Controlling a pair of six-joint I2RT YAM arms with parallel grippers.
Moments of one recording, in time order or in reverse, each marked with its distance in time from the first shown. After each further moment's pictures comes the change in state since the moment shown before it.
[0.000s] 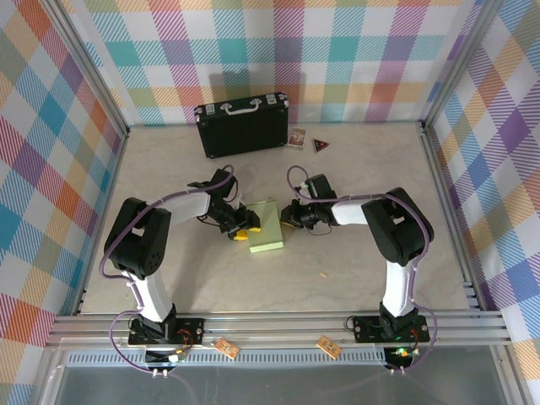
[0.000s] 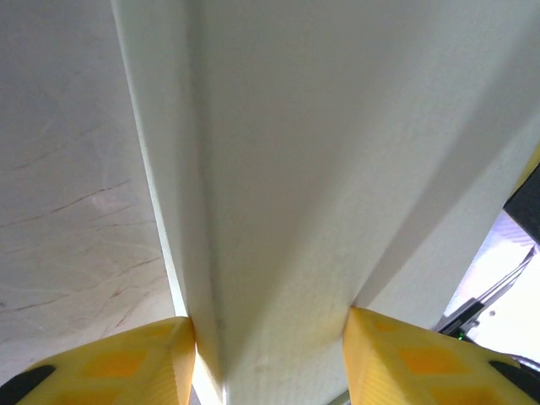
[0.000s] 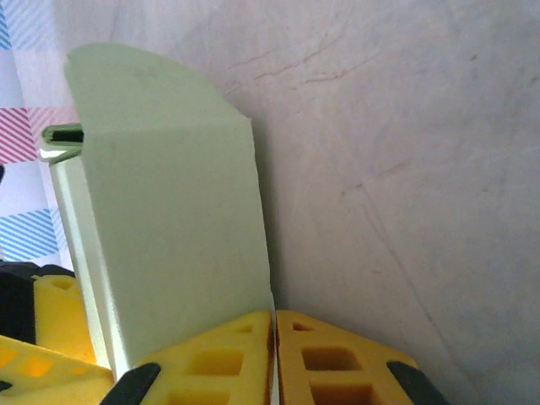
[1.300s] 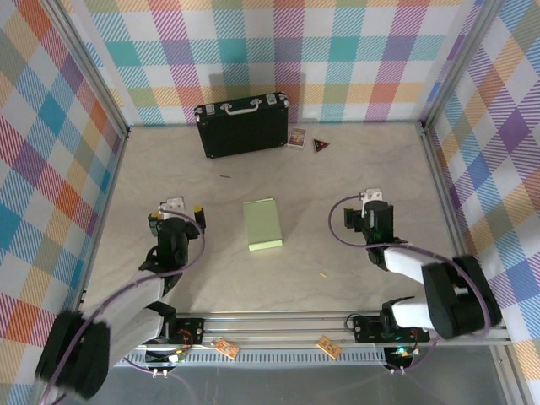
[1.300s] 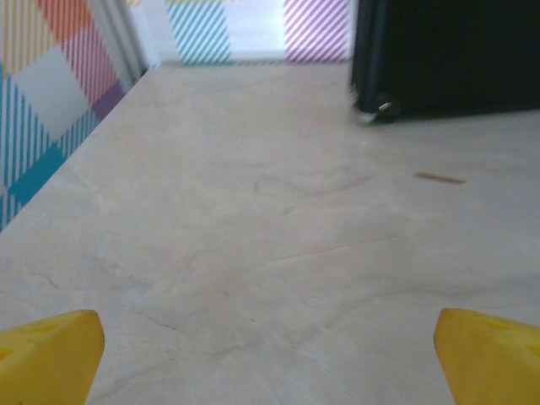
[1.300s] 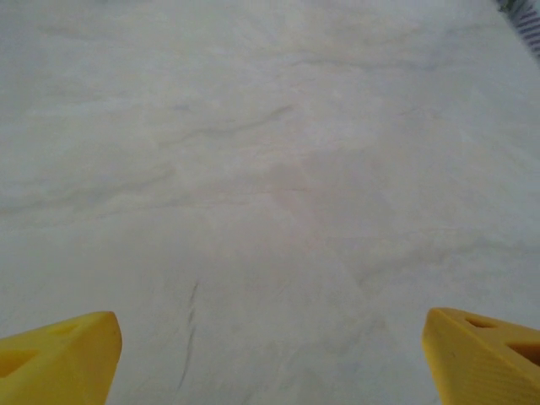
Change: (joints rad) left arm 0.119 -0.763 -0.837 1.001 -1.108 0.528; right arm -0.272 -0.580 -0.618 0.396 0.912 -0.785
